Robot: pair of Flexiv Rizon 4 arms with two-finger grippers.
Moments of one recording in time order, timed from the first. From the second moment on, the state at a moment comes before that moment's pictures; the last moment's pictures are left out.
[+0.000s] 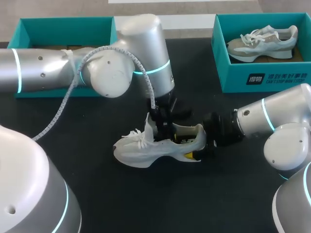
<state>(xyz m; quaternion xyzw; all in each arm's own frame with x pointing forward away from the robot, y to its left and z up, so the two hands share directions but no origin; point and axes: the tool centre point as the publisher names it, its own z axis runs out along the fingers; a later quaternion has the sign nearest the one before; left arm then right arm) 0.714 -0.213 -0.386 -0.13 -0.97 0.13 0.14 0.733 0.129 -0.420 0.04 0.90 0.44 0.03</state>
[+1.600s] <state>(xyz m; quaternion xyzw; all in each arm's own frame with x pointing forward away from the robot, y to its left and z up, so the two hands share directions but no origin) 0.728 -0.216 -0.408 -0.12 -0.98 0.10 0.08 0.734 0.129 -0.421 0.04 0.90 0.44 0.03</state>
